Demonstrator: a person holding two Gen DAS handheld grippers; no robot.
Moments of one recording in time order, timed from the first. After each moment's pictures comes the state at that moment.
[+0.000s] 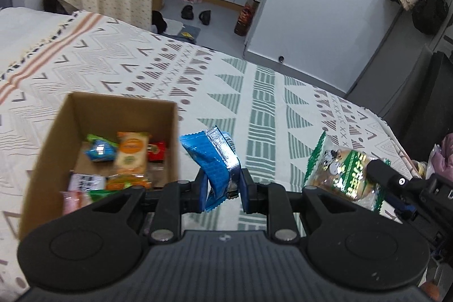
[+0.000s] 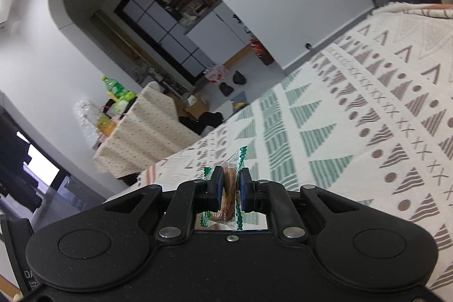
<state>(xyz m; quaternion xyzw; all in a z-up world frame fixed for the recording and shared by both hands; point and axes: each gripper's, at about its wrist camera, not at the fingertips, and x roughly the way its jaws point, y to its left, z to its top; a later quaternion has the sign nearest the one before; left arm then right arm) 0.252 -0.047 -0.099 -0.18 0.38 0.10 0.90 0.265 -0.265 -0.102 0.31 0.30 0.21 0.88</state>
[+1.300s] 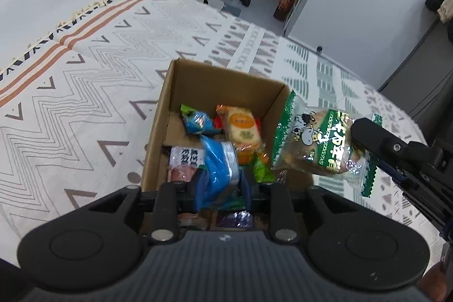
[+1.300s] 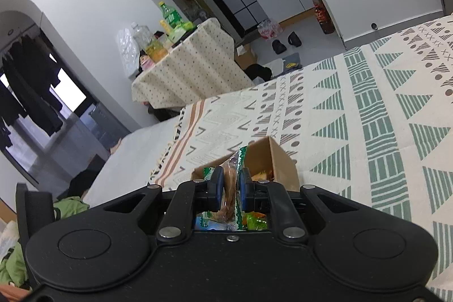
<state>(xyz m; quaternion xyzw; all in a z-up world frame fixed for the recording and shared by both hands) 0.205 0.053 -0.120 -0.22 0.43 0.15 0.87 0.233 -0.125 -0.092 0.21 0.34 0.32 0.86</state>
